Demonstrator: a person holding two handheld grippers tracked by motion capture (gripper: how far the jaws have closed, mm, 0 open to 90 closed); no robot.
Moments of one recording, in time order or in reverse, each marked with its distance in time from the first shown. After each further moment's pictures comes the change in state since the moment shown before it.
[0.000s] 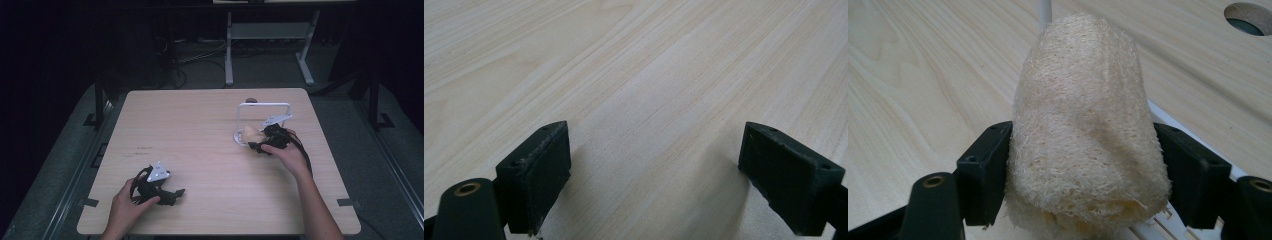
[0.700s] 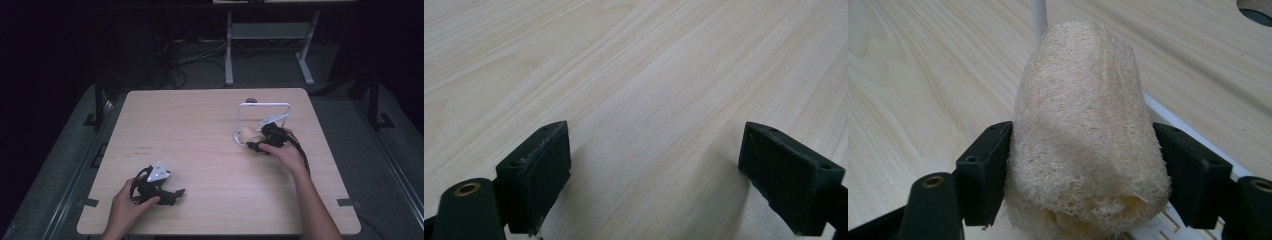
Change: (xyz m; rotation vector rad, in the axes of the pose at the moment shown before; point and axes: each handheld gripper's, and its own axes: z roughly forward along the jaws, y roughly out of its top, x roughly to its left) left arm 0.000 0.000 0.000 0.000 0.000 -0.001; right arm -0.004 0.002 0.012 0.025 0.008 0.001
